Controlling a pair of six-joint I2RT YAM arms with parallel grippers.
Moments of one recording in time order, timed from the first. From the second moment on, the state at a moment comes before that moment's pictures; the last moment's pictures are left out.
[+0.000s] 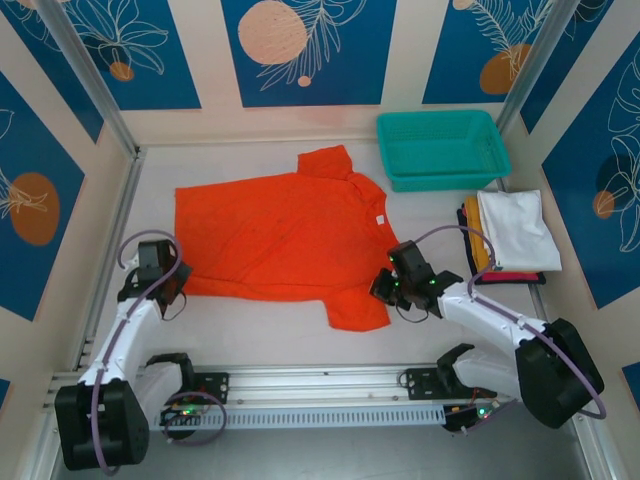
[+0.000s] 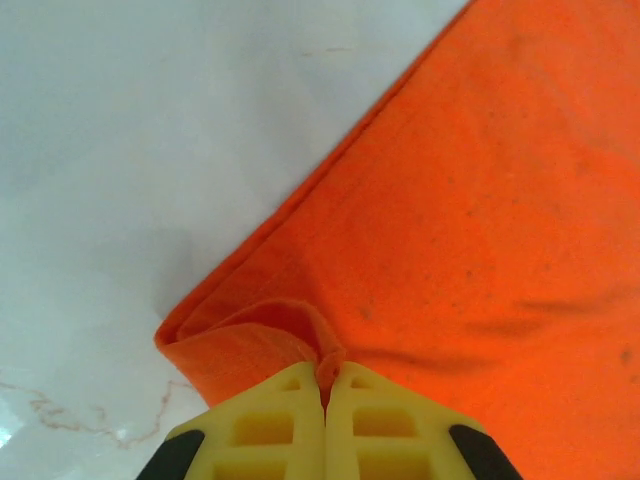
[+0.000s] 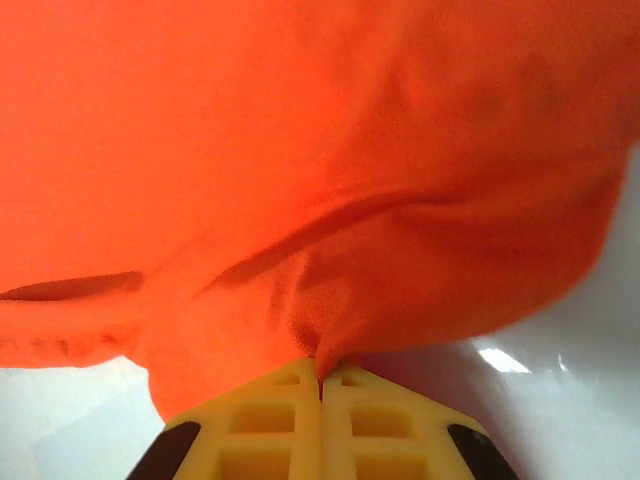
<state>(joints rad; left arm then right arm) 0.09 0.94 0.50 -0.47 -0.12 -0.91 0.54 1.12 0.50 -0.41 -0.14 0.96</state>
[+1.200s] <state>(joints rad) 0.01 1.77 1.02 -0.31 -0.03 -0.78 0.45 1.84 1.12 -0.28 -0.04 0.62</state>
